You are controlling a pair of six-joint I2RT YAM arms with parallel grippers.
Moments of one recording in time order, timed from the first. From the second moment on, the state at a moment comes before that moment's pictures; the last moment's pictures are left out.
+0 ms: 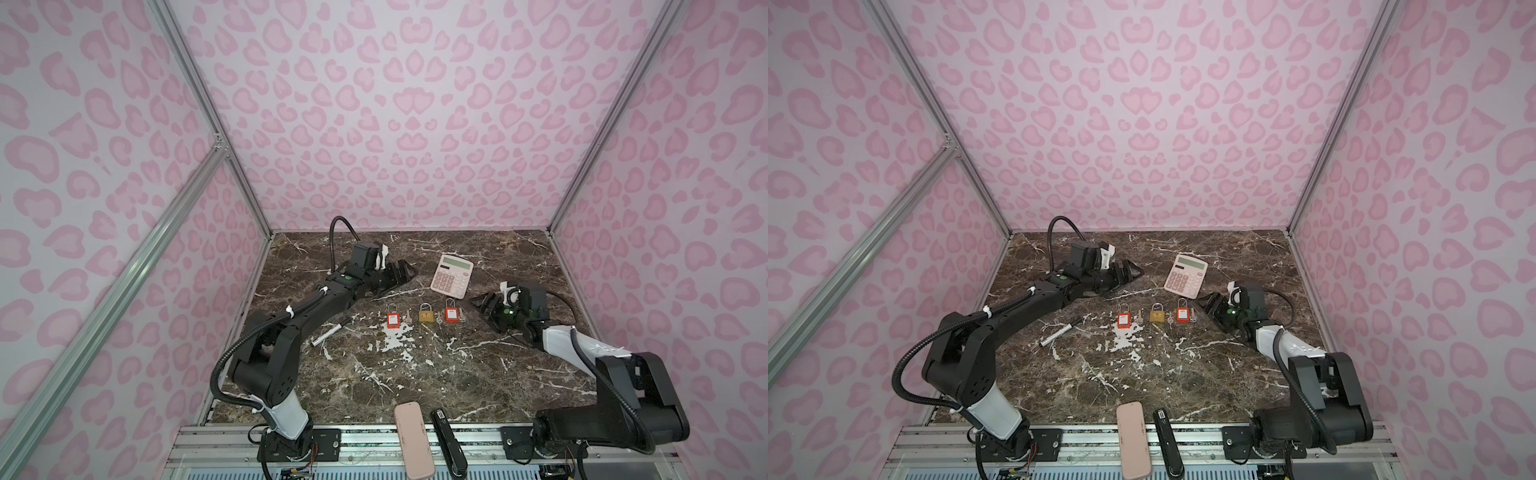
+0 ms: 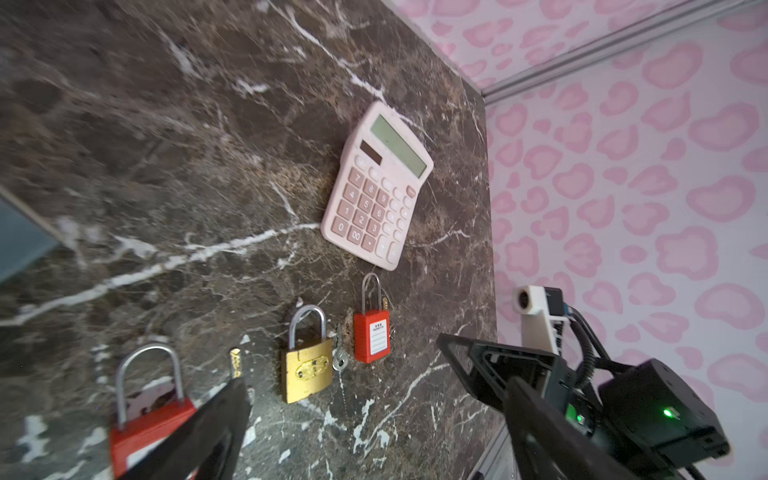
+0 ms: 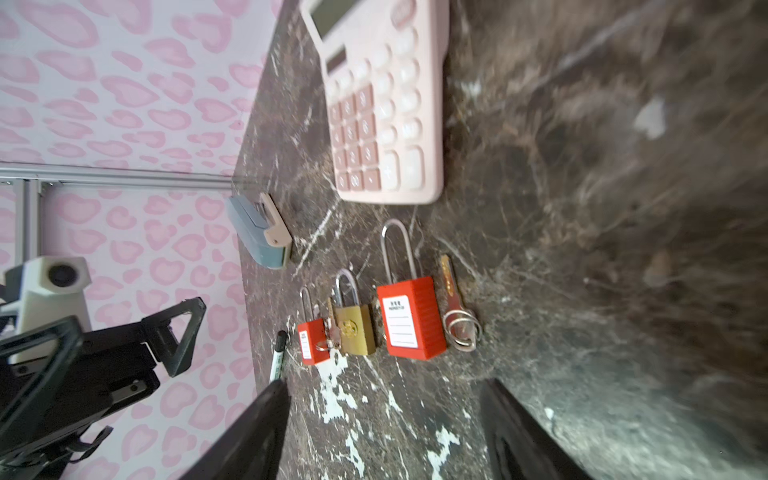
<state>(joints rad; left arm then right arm) -0.44 1.64 1.17 -0.17 0.42 -0.79 0.07 1.33 0.61 0.03 -0.54 0.84</state>
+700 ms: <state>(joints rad) -0.04 0.98 0.62 0.08 -0.48 -0.23 0.00 1.03 0.55 0.13 0.02 0.28</state>
